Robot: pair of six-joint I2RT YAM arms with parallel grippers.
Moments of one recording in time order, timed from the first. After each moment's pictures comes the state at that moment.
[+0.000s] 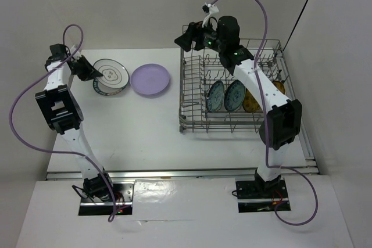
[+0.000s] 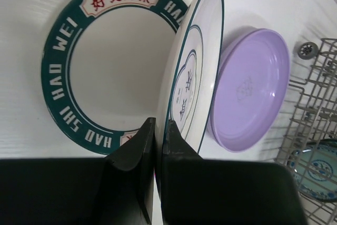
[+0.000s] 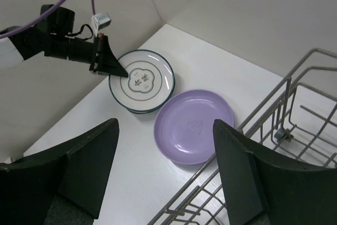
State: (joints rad) left arm 0.43 2.21 1.94 -0.69 0.61 -0.27; right arm 0.41 1.84 1.83 -0.02 -0.46 0.30
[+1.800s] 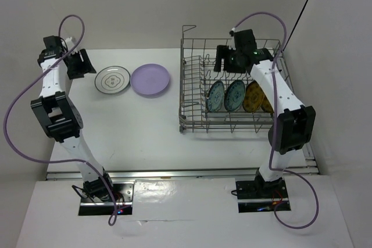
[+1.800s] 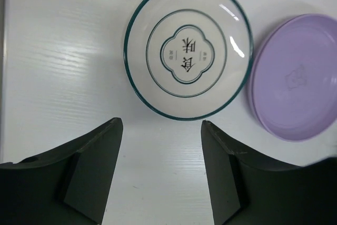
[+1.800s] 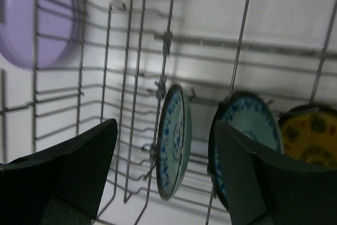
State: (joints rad) left arm 0.41 2.06 1.90 -0.78 0.33 -0.04; right arm 0.25 1.75 1.77 -0.73 -0.06 0.26
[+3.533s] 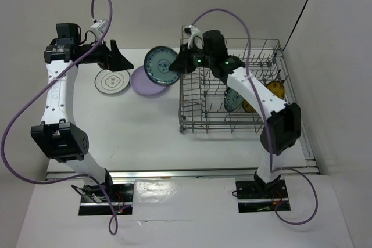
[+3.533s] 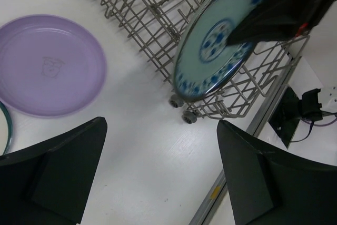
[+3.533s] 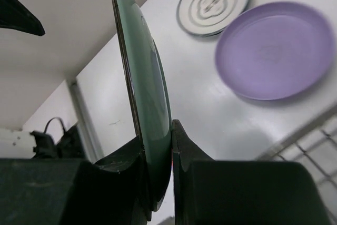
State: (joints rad) left arm 0.18 1.68 1.88 -0.99 1.01 0.20; right arm 0.51 1.76 1.71 -0.26 -0.55 0.30
